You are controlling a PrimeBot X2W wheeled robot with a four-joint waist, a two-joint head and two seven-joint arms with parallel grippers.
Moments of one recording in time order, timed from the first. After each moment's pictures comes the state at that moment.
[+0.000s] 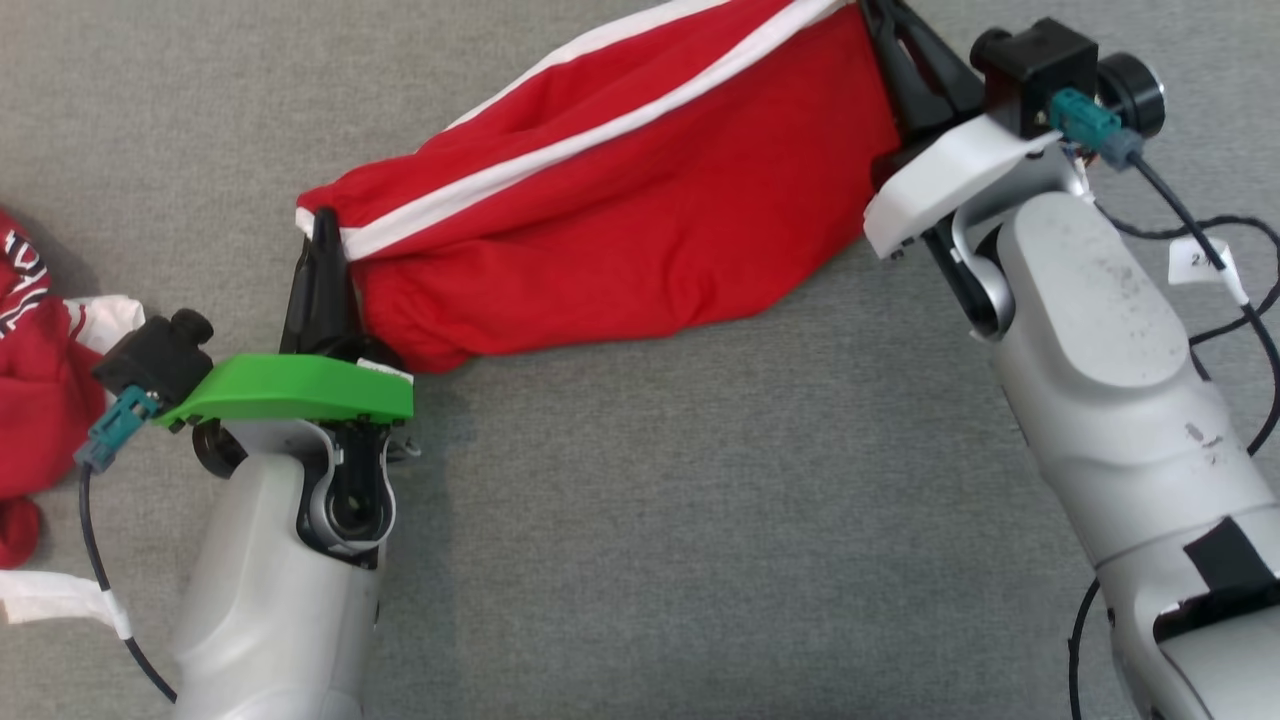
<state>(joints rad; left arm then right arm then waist) -0.52 0.05 -0.13 0.47 -0.84 -0.13 -0.26 -0.95 -0.08 0.25 0.66 0.14 0.13 -0.26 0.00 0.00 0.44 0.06</state>
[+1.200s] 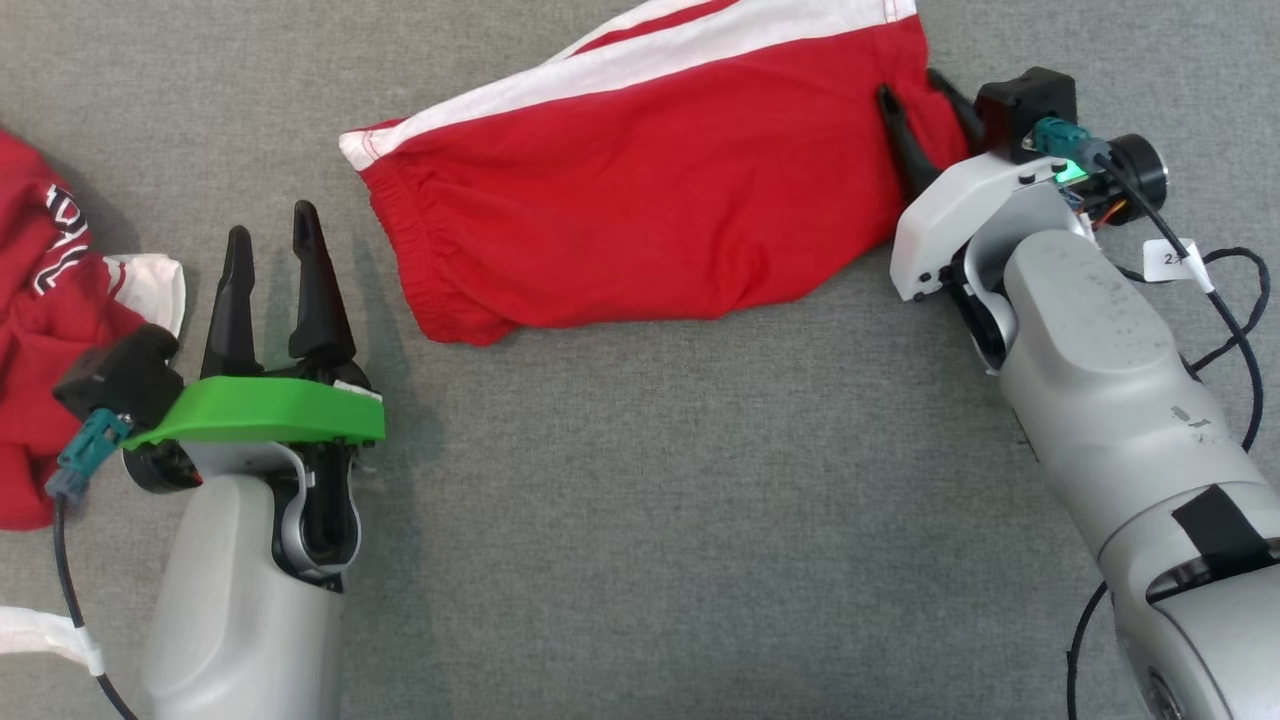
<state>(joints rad) -0.47 0.05 -0.04 0.39 -0.60 -0.13 -0.26 -1.04 -0.06 0.22 1.09 0.11 0.13 -0.26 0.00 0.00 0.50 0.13</state>
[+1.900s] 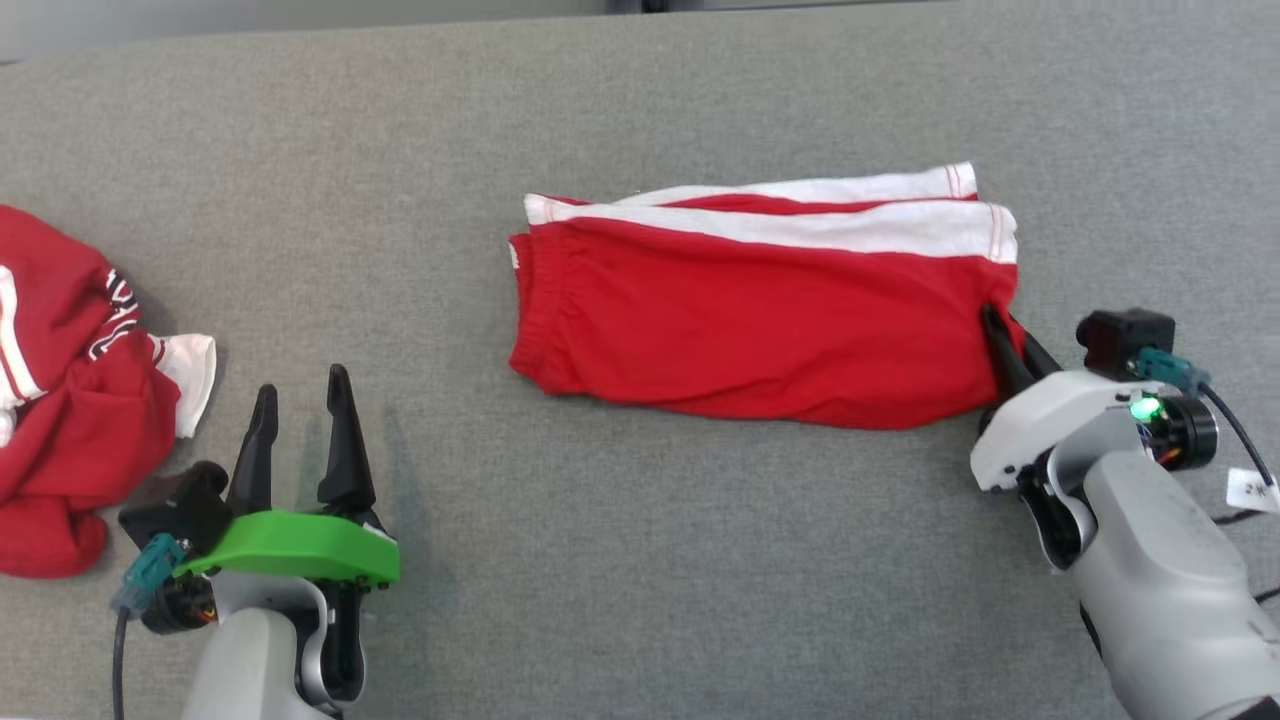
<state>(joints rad) -0.27 0.05 -0.02 0.41 -0.45 -0.13 -0.26 -0.65 -0.16 0.15 0.91 0.37 0.13 -0.26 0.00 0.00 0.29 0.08</state>
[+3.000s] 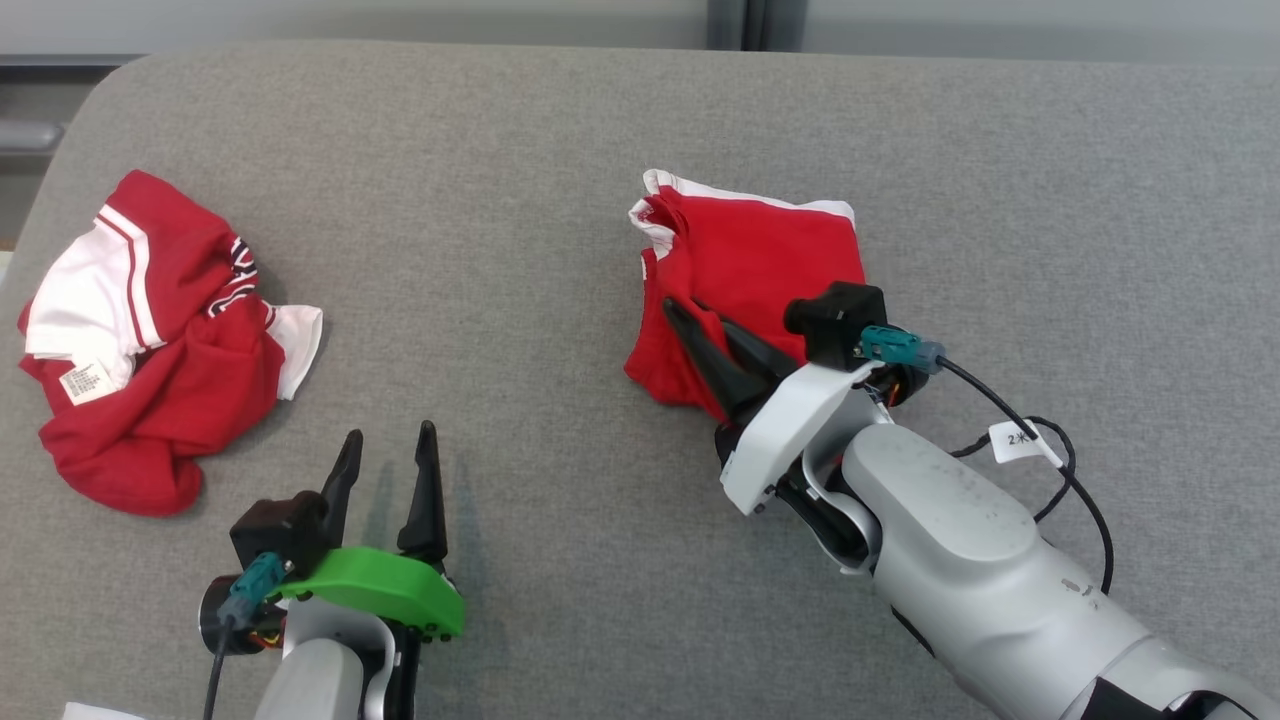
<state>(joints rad) -0.23 0.05 -0.15 0.47 -0.37 -0.10 -0.26 -0.75 -0.05 0.74 0.69 0.66 0.13 -0.26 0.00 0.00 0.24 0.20</state>
